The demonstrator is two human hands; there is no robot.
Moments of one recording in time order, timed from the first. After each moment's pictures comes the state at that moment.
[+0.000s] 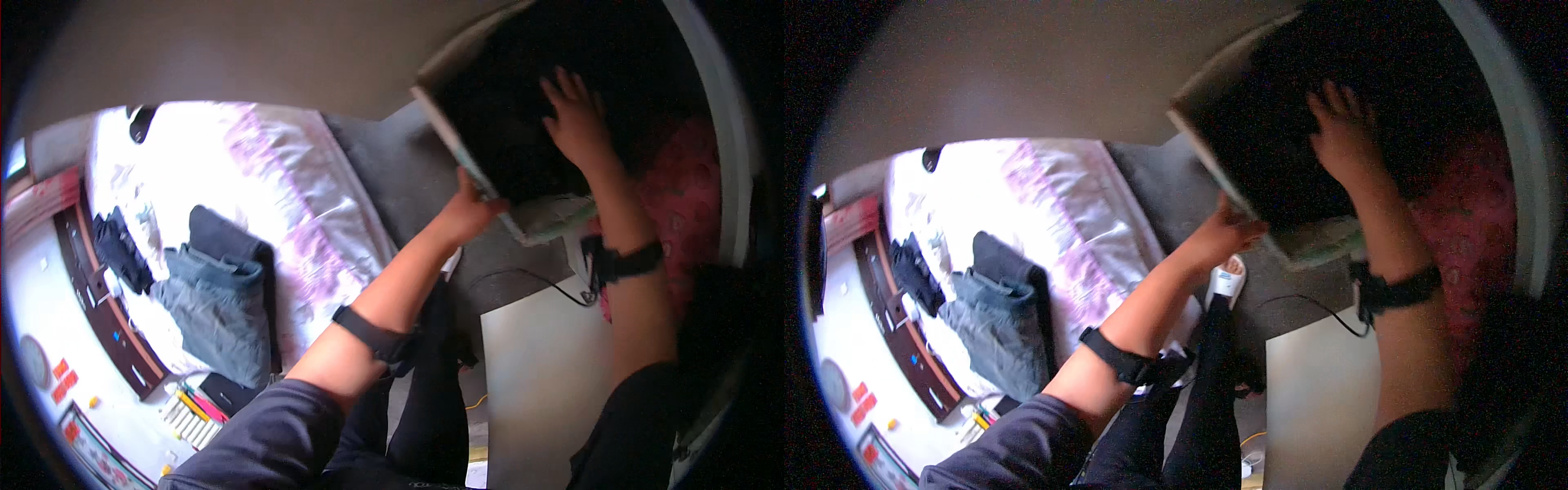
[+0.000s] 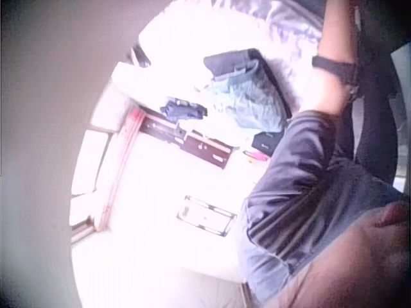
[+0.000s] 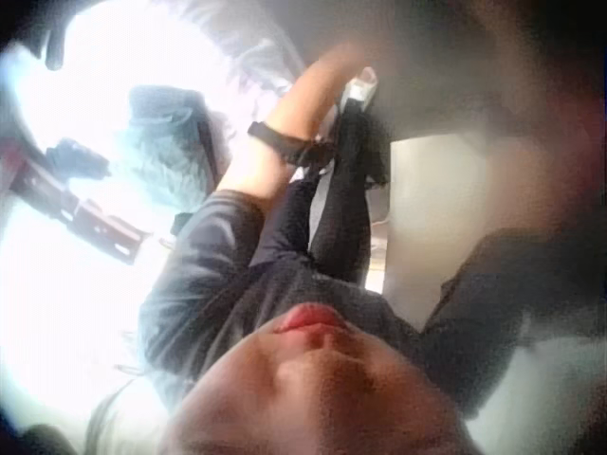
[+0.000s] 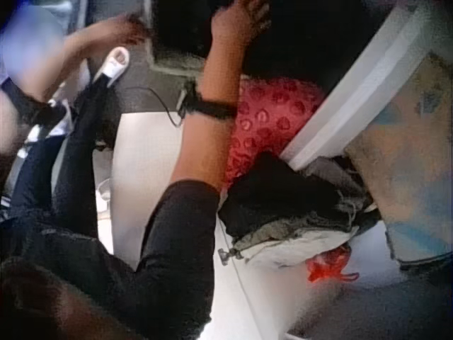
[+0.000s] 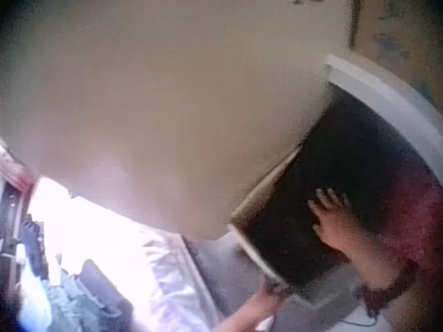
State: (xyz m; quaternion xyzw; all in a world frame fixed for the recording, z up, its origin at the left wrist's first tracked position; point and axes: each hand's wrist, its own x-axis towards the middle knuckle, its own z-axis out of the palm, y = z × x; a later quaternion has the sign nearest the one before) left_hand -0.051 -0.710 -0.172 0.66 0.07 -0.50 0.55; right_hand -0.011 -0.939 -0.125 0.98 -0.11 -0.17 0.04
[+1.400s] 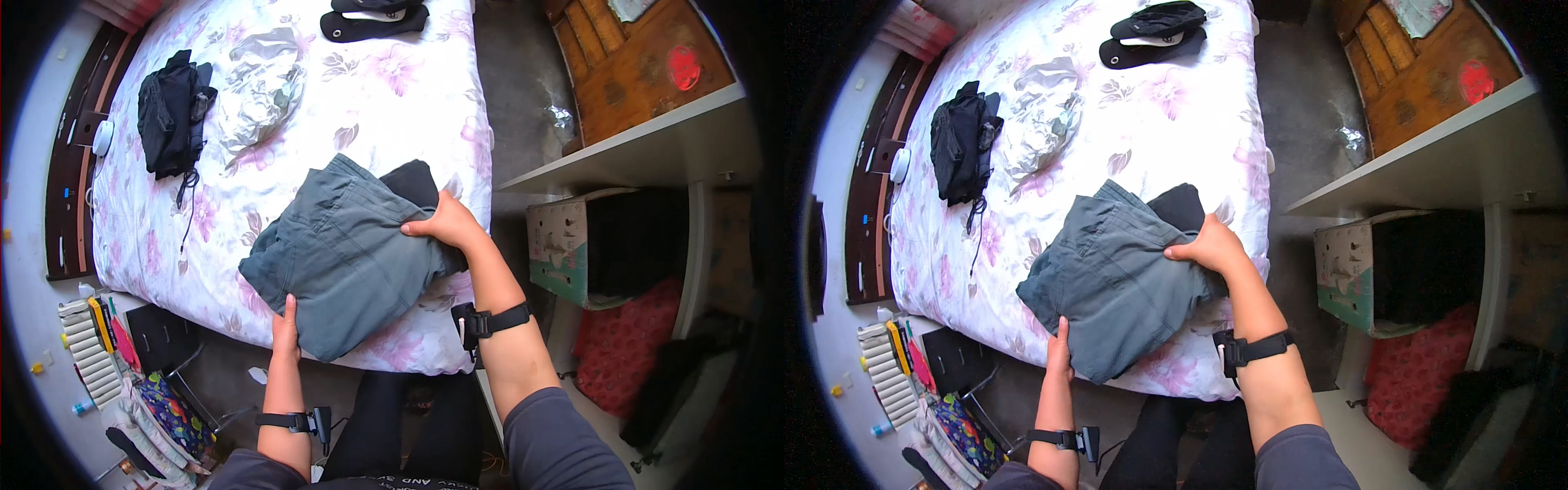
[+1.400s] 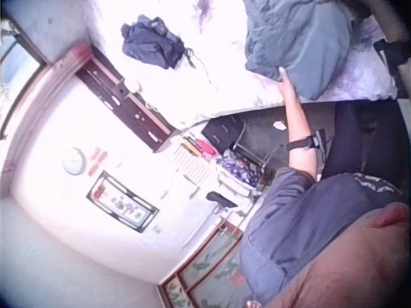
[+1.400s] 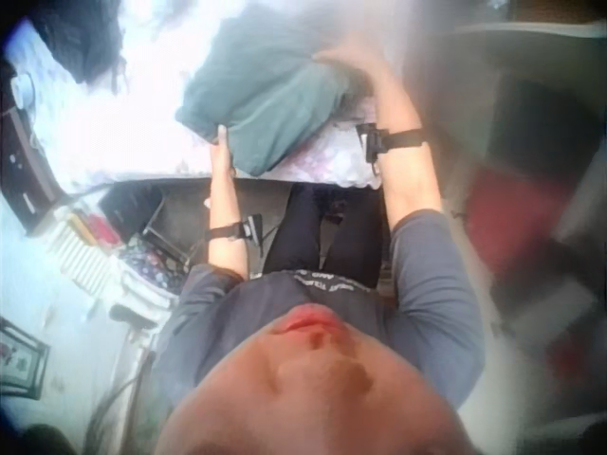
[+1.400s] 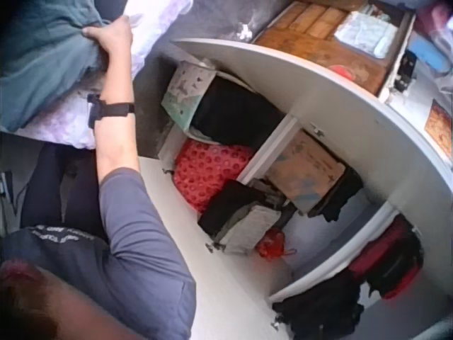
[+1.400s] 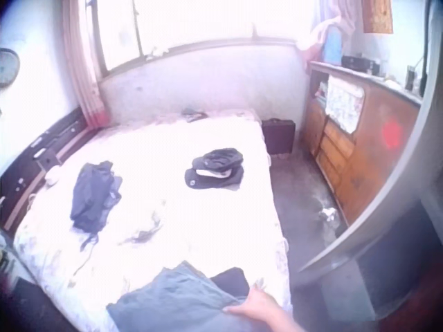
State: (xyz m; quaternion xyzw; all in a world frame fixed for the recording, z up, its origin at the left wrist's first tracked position) left_hand -0.219 -0.139 -0.024 0.64 0.50 -0.04 0.58; right_hand 0.033 -0.430 -0.019 0.87 0.02 -0.33 -0.37
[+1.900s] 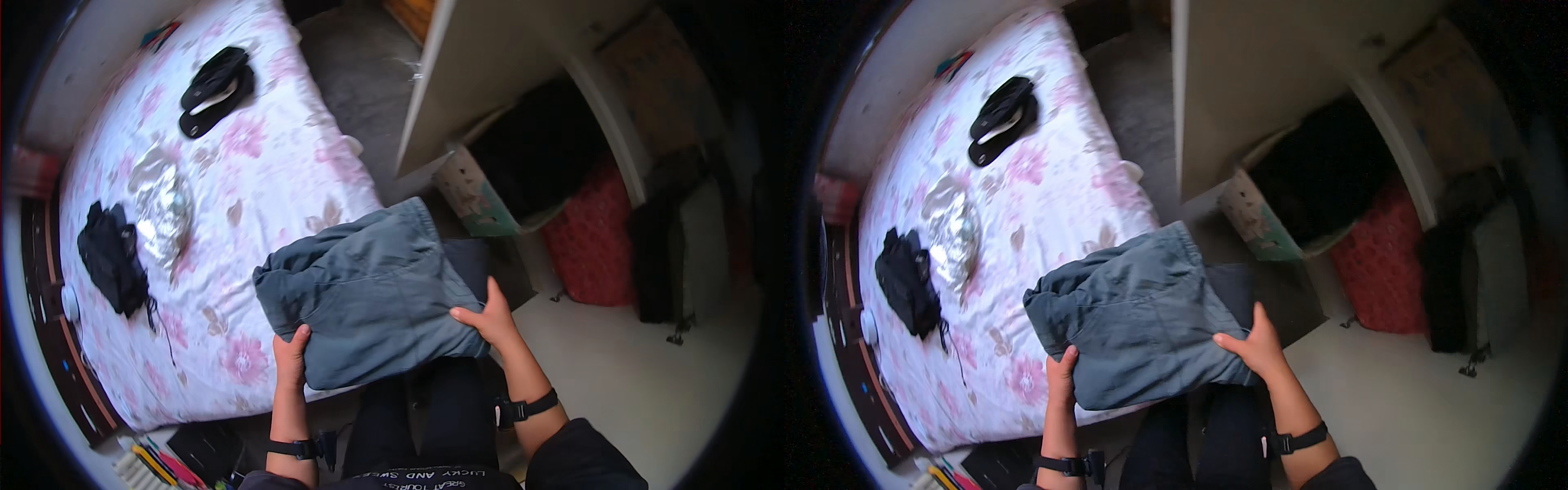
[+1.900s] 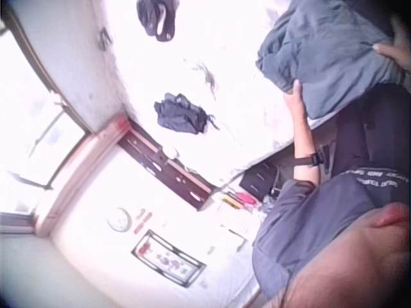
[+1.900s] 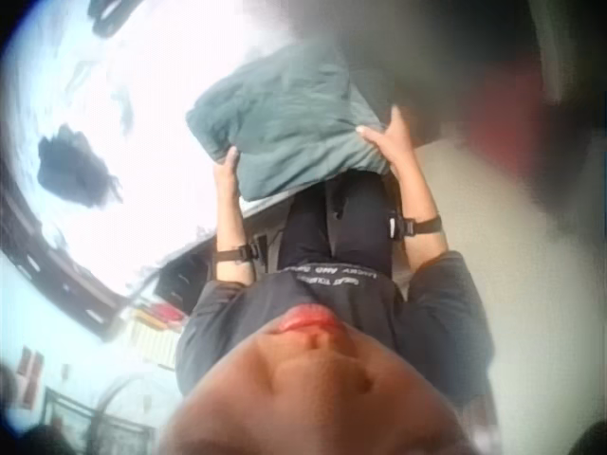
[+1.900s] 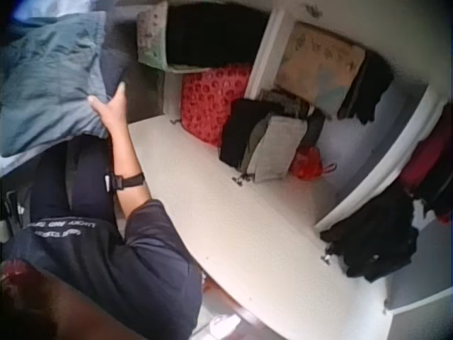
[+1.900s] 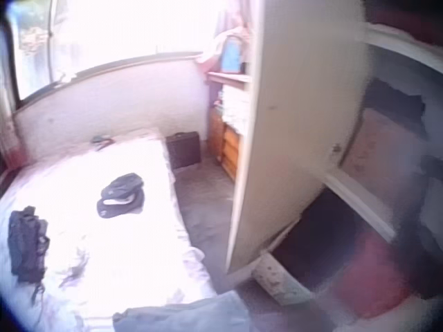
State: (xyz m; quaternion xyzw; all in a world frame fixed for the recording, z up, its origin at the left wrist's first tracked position) left_hand -0.140 -0.247 0.038 0.65 0.25 -0.20 0.69; right_hand -0.199 -0.599 0.067 0.78 -0.32 -0.12 -0.53
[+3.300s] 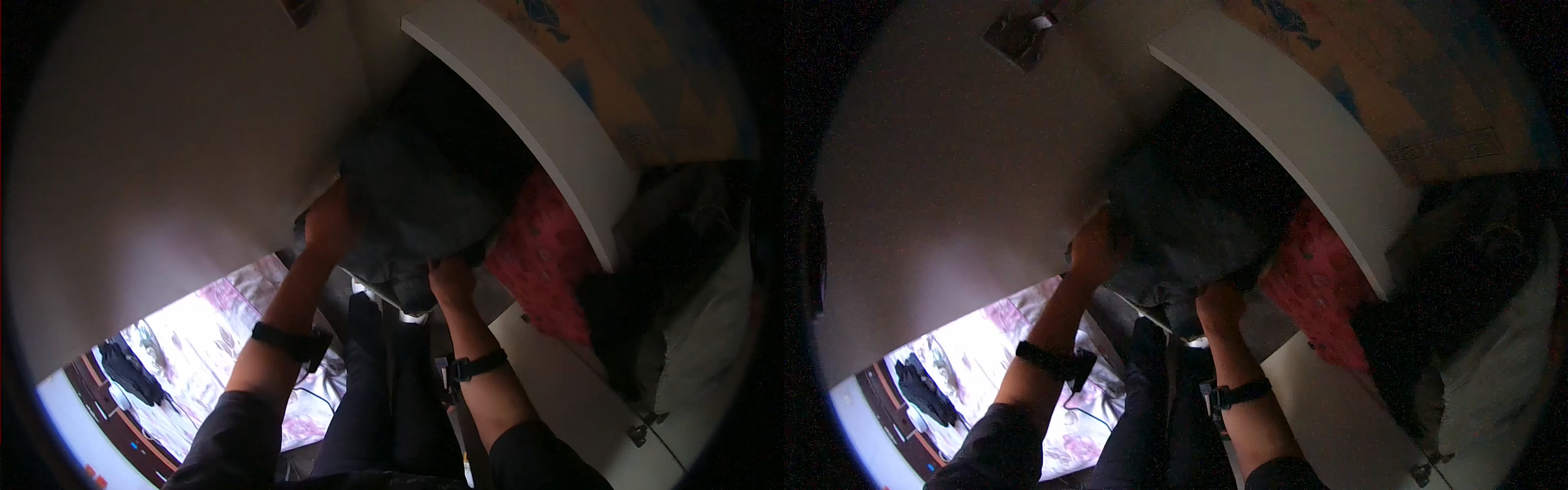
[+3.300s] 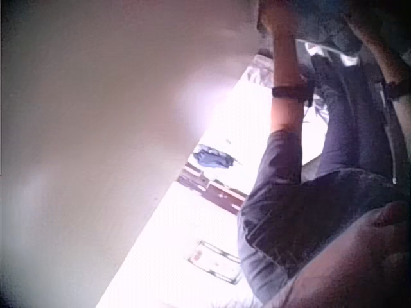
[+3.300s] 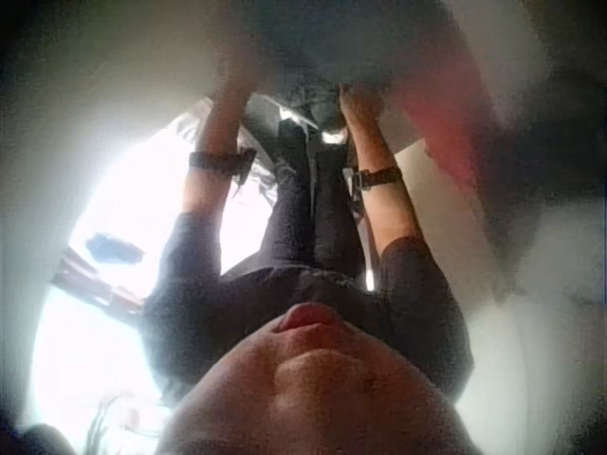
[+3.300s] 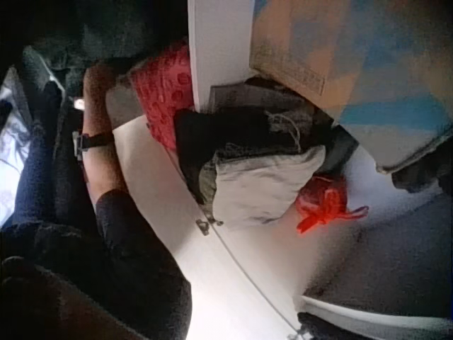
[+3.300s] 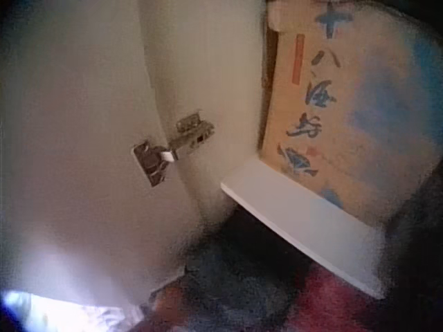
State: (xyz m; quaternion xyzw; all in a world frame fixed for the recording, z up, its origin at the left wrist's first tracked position) left_hand 0.120 -0.794 -0.059 0.90 -0.34 -0.23 0.13; right_hand -0.088 -0.909 -0.105 0.78 -0.46 -0.31 -0.30
